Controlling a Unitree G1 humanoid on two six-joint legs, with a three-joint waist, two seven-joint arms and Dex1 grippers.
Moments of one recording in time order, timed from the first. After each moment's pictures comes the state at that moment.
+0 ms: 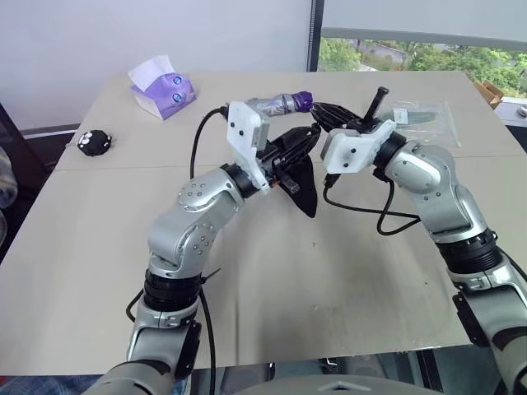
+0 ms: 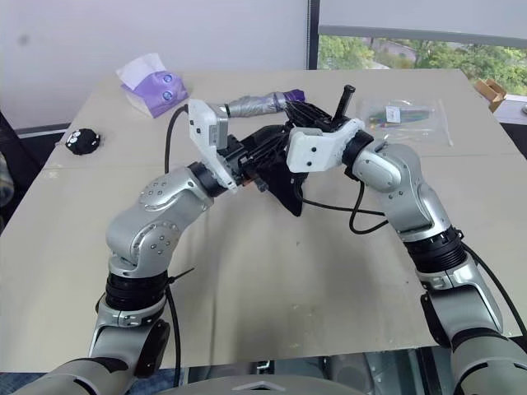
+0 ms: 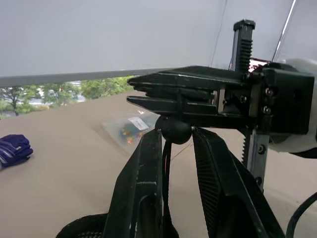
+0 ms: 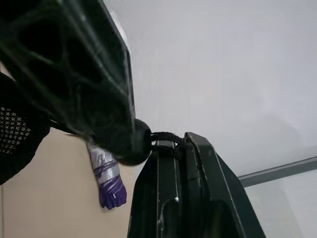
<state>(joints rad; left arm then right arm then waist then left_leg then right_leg) -0.55 0.30 -0.04 -0.38 -0.56 0.63 -0.47 -0.73 -0.48 0.26 -0.08 -0.43 -0.16 0.49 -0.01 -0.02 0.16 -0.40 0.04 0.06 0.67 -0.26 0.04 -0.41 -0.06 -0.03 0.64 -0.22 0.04</state>
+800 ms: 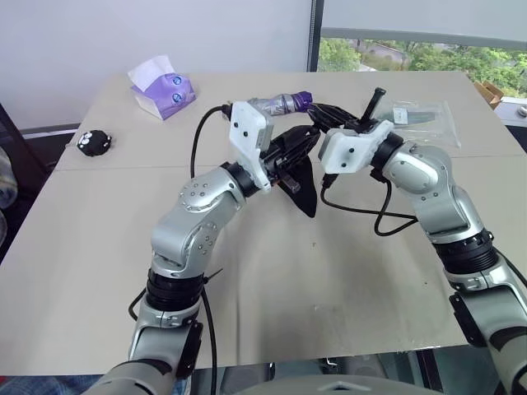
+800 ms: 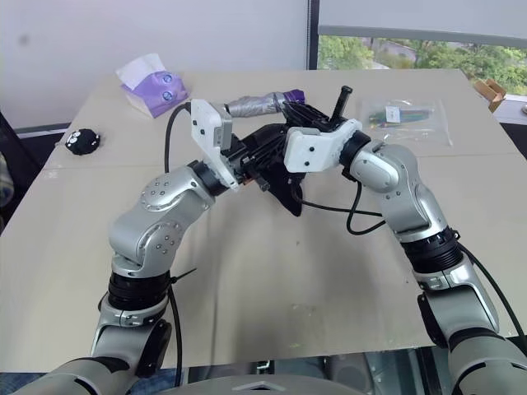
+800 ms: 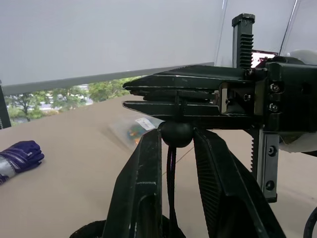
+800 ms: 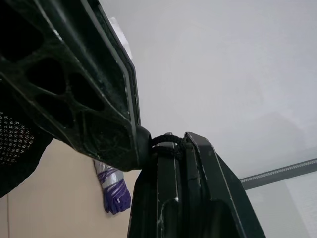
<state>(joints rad) -0.55 0.29 -0.05 -0.38 -0.49 0.60 -0.48 -0.73 -0.46 0.26 -0.08 -0.42 -0.15 0.51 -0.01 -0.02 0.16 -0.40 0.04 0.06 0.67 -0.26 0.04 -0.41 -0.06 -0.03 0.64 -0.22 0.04</state>
